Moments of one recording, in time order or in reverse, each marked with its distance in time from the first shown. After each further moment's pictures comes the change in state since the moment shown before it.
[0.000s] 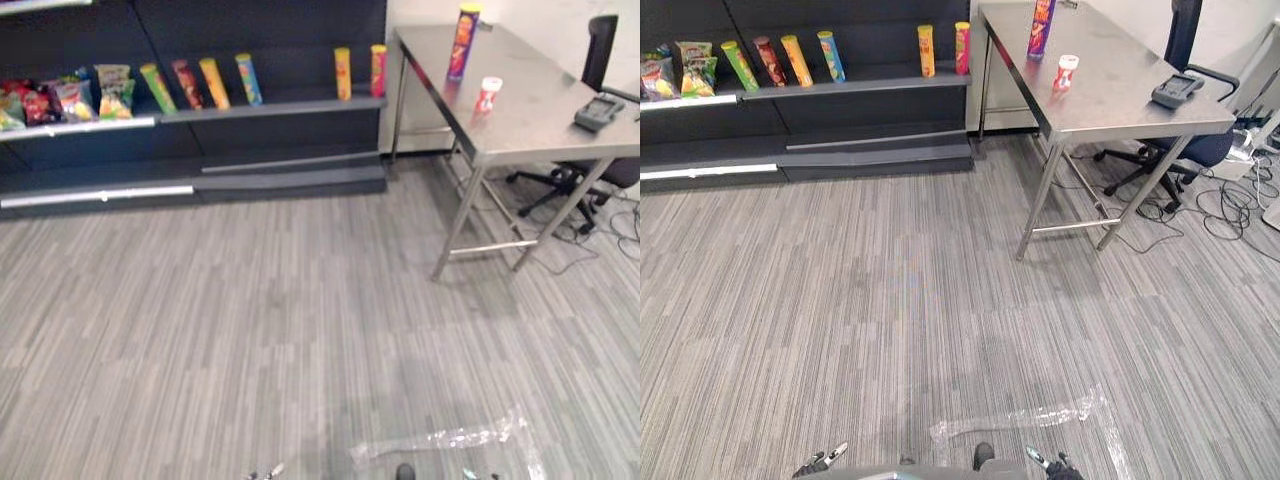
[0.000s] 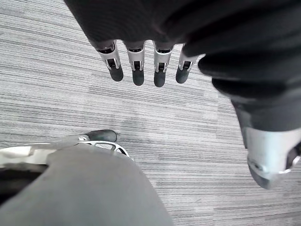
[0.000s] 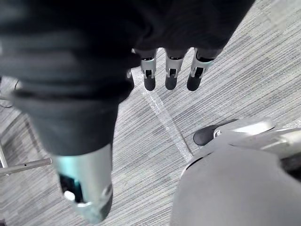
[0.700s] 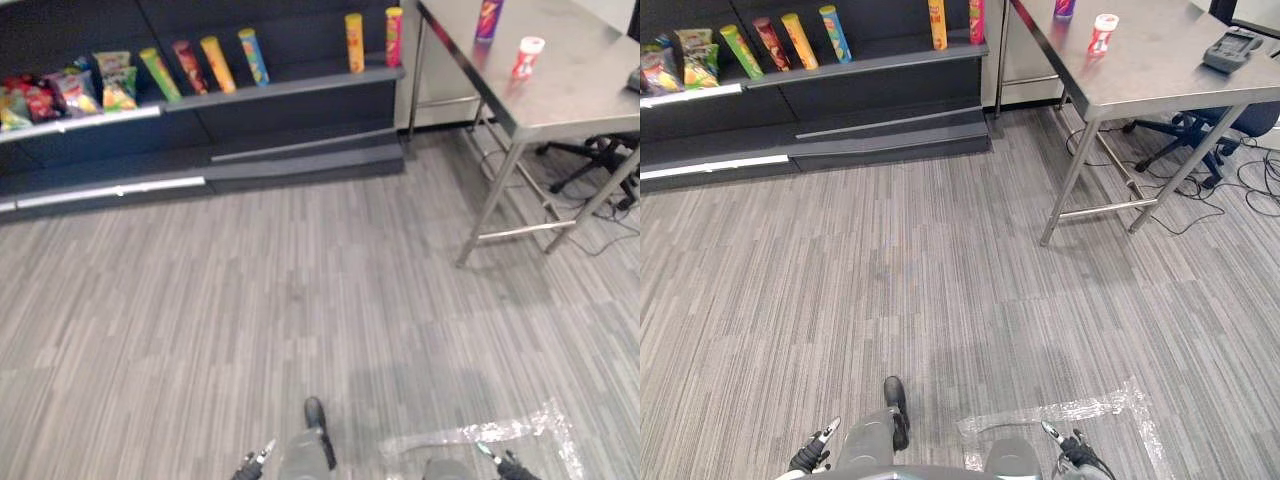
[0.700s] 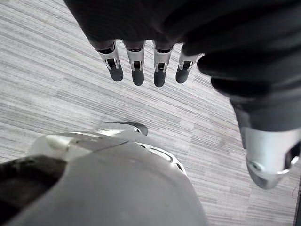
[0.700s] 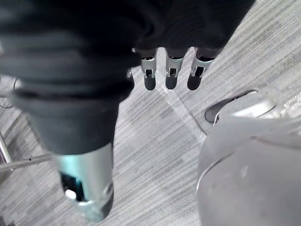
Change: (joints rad) left arm -0.018 -0.017 0.057 -0.051 -0.185 -0.015 -0.015; right arm -0.065 -0.032 -0.067 0.005 0.028 -0.003 0.020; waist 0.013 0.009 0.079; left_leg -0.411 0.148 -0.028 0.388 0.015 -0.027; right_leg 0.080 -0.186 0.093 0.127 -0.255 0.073
